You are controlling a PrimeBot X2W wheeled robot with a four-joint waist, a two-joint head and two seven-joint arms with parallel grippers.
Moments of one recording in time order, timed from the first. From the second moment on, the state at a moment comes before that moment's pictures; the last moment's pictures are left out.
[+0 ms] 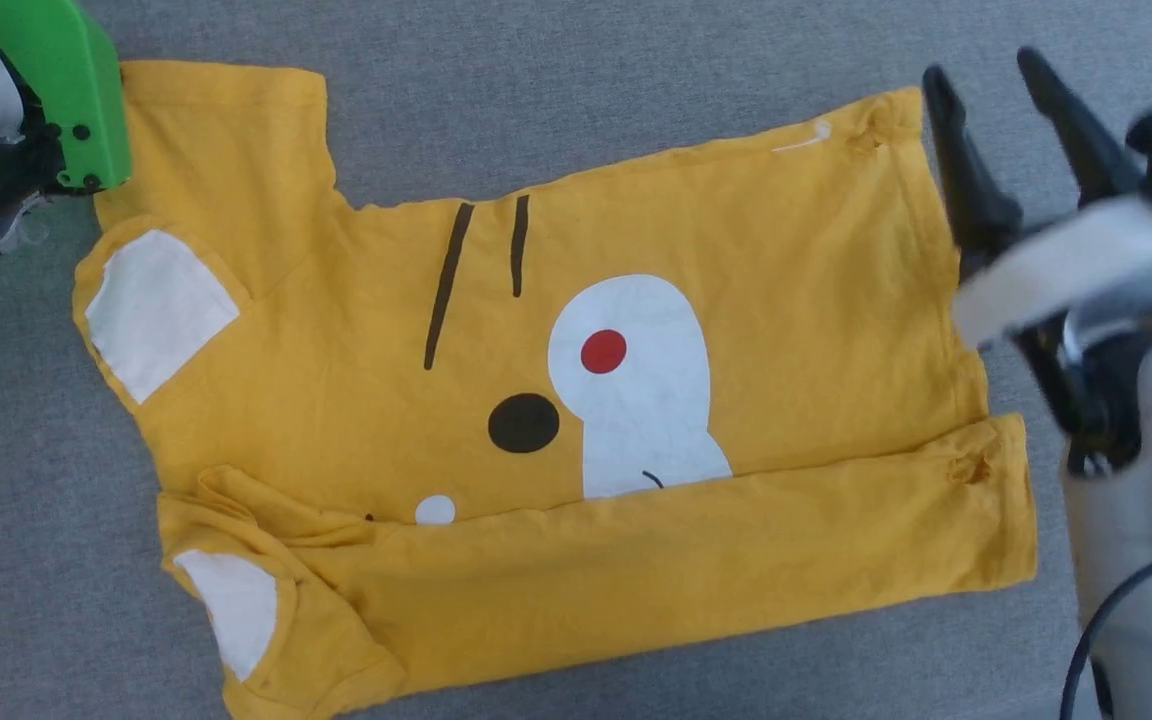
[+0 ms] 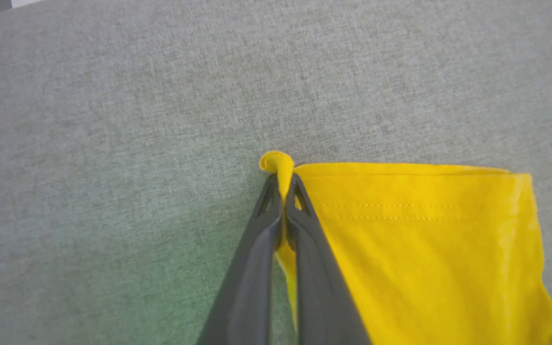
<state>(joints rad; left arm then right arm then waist) -1.13 0.77 -0.78 0.32 -0.98 0.23 0.76 -0.53 -0.13 0.02 0.02 0.22 0.13 0.17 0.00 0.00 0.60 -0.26</state>
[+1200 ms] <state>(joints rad) -0.98 0.66 -0.78 0.42 -0.85 0.09 0.10 -0.63 -0.12 -0.07 0.24 0.10 0.13 0.38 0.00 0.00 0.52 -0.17</state>
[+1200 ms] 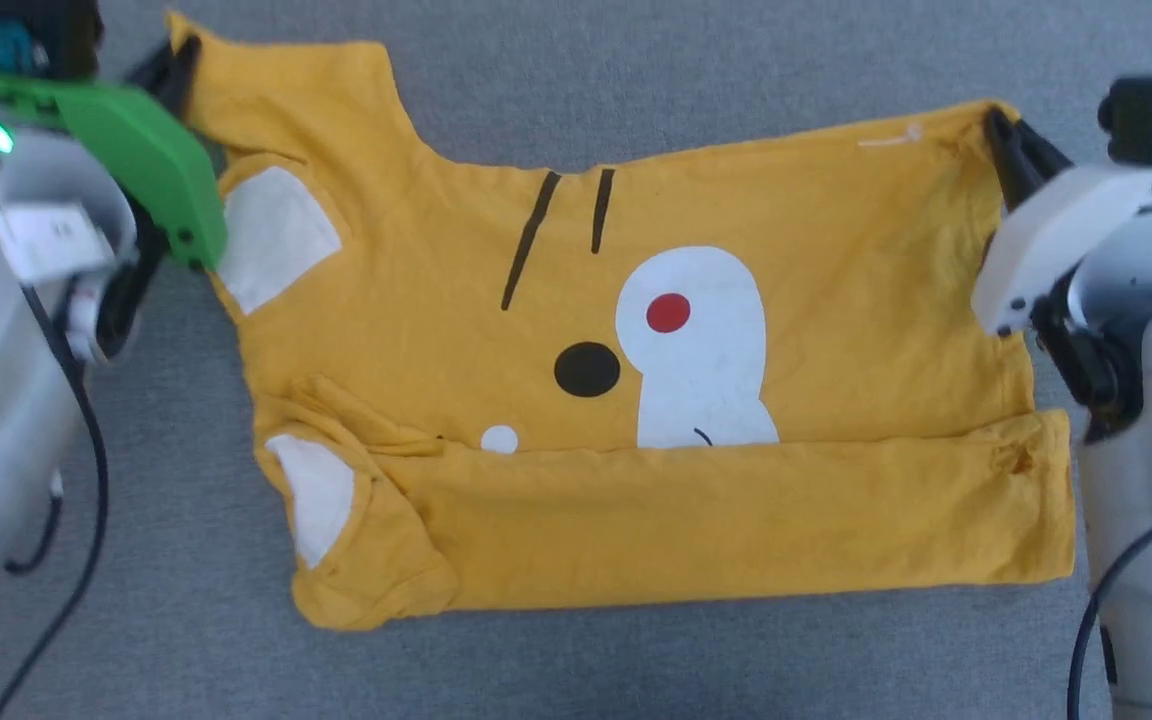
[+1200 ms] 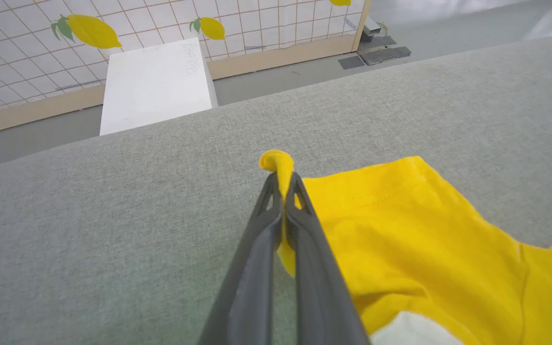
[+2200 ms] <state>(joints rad) -0.20 0.76 -0.80 -0.03 -1.16 0.16 -0.05 -0.14 -0.25 -0.11 0.27 0.16 0.13 0.25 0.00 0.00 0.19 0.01</state>
